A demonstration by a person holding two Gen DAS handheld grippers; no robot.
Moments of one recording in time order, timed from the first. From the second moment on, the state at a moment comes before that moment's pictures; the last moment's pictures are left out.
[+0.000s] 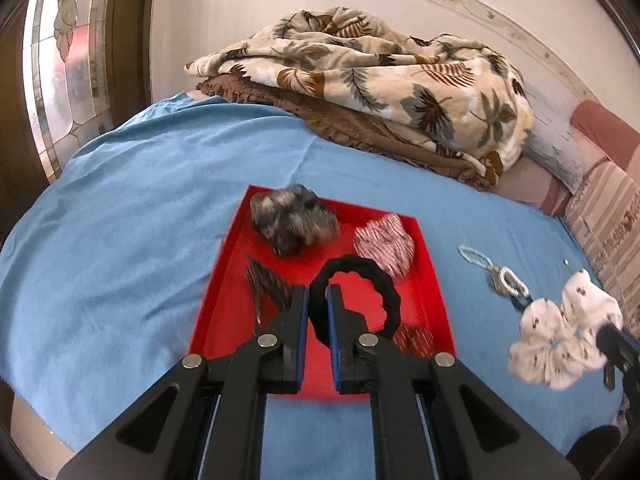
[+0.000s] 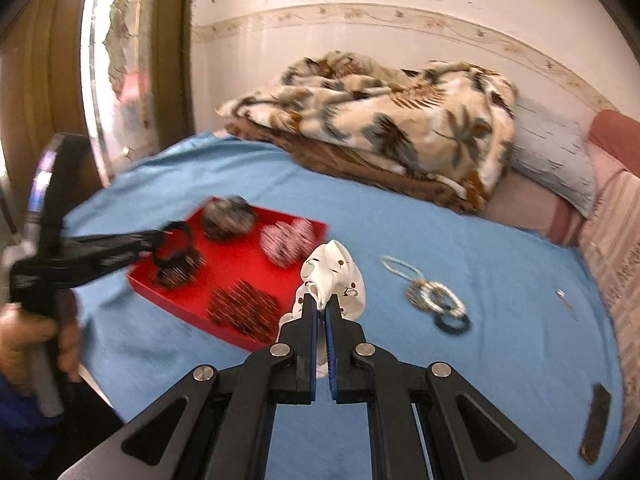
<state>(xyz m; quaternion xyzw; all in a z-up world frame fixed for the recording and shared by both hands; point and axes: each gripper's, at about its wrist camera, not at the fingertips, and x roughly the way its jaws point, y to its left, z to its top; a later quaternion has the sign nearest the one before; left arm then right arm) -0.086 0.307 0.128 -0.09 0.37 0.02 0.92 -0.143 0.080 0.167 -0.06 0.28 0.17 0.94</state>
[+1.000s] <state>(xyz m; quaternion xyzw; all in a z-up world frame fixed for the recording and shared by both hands) 0.020 0.363 0.064 -0.14 0.44 0.02 0.89 -0.033 0.229 0.076 -0.04 0.45 0.29 0.84</state>
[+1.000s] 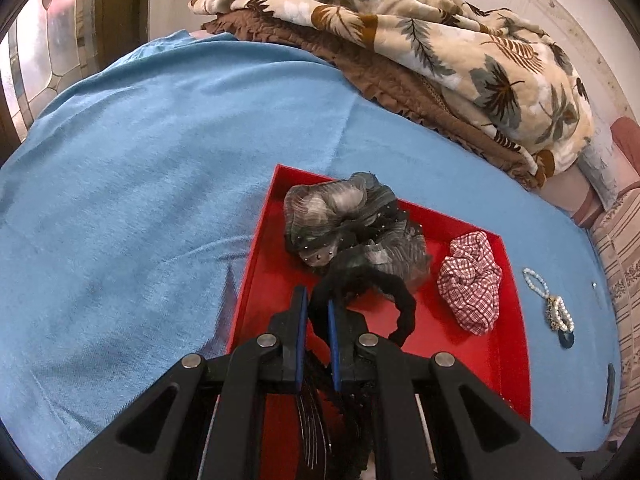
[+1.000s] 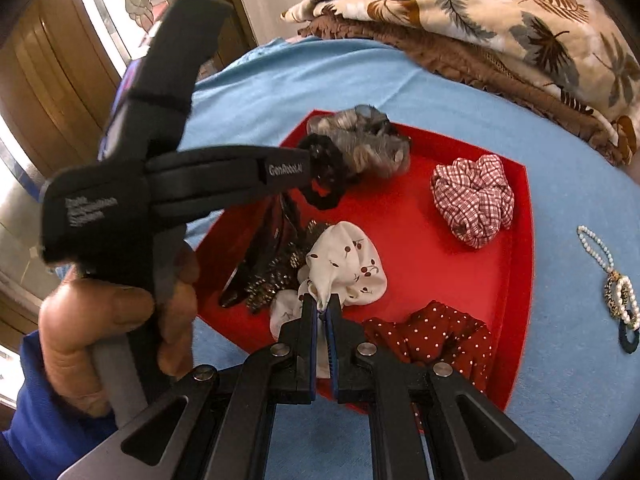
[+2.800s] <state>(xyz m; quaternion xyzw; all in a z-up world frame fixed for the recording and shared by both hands) -0.088 0.279 0.102 -0.09 0.36 -0.02 0.93 -0.090 -0.054 0.074 0.05 0.42 0.08 0.90</state>
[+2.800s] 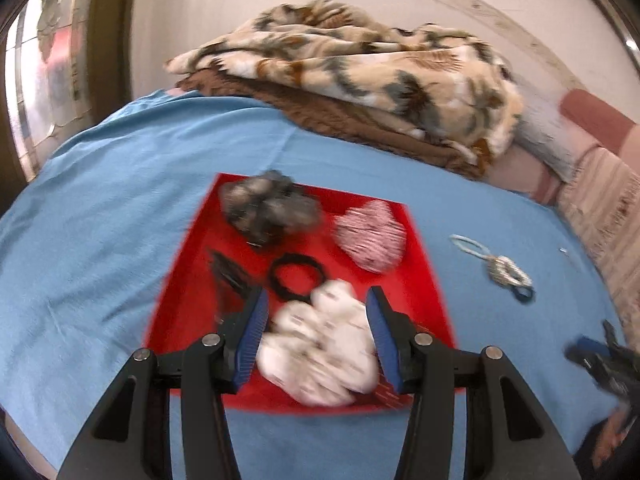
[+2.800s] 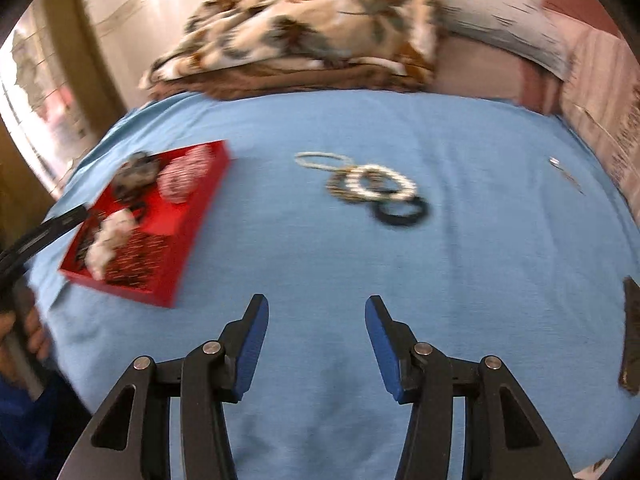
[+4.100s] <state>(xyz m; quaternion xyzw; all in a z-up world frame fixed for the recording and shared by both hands) -0.040 0.095 0.101 -0.03 0.45 -0.15 0.88 0.034 -0.173 0.020 0.01 0.51 -0.06 0.86</state>
